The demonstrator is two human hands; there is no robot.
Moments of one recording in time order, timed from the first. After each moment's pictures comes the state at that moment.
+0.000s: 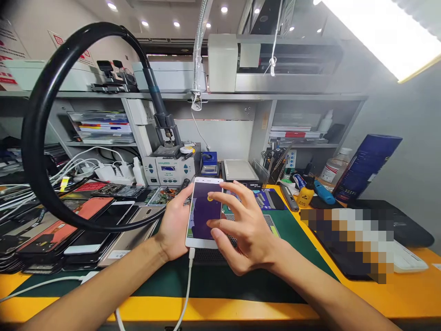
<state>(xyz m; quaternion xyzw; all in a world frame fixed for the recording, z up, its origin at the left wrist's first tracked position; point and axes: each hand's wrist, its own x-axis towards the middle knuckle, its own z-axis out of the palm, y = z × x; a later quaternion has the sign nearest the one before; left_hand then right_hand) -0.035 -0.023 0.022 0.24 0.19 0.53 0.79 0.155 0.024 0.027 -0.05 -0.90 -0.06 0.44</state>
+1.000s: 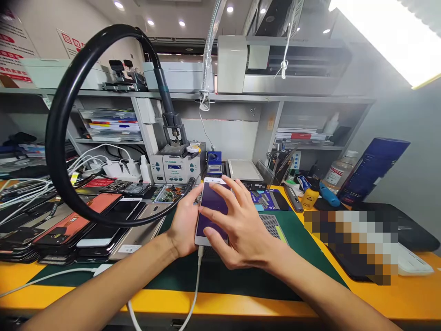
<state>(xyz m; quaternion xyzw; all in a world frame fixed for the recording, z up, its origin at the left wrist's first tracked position) -0.034 -0.021 0.015 0.21 0.23 0.55 0.77 0.134 0.017 0.025 -0.09 -0.91 -0.08 0.39</state>
